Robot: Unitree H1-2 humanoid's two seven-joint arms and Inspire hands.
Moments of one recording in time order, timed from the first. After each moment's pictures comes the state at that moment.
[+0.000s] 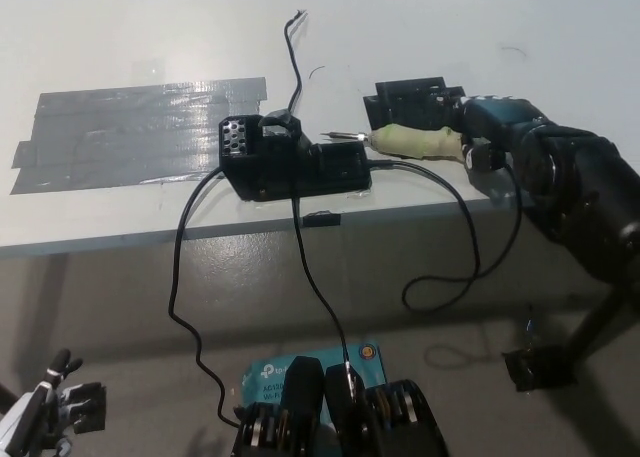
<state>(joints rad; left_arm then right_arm) 0.08 0.43 0.12 -0.08 -0.11 0.44 -0.24 -1.02 -0.35 0.62 0.77 -0.64 0.26 0.33</state>
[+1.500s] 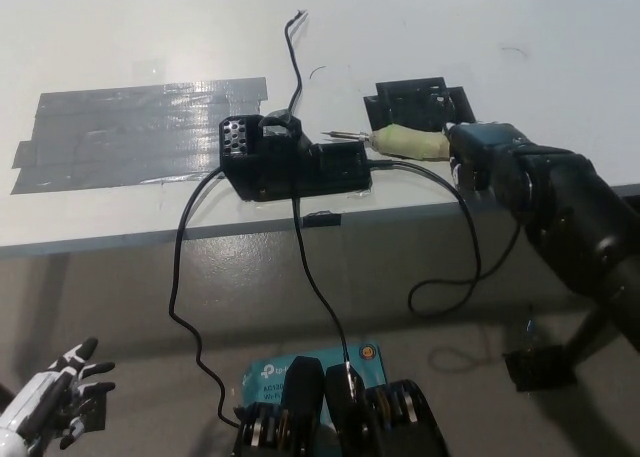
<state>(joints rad) 0.05 0.42 0.11 -0.10 -0.12 0.45 -0.24 -1.00 -0.30 0.63 0.80 -0.68 0.30 0.39</state>
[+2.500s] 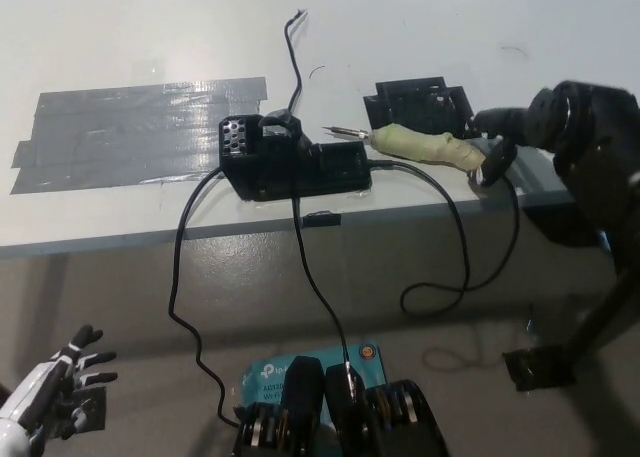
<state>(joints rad) 0.03 0.42 0.11 -0.10 -0.13 0.45 -0.24 -1.12 -0.34 0.56 0.90 -0.60 0.30 0.68</state>
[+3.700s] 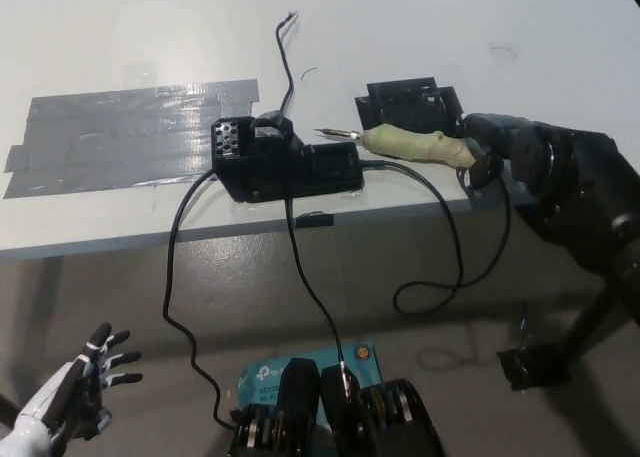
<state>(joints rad) 0.01 0.42 0.06 -0.11 -0.12 0.45 -0.29 -1.03 -0.30 0.51 0.85 -0.63 0.27 0.48</state>
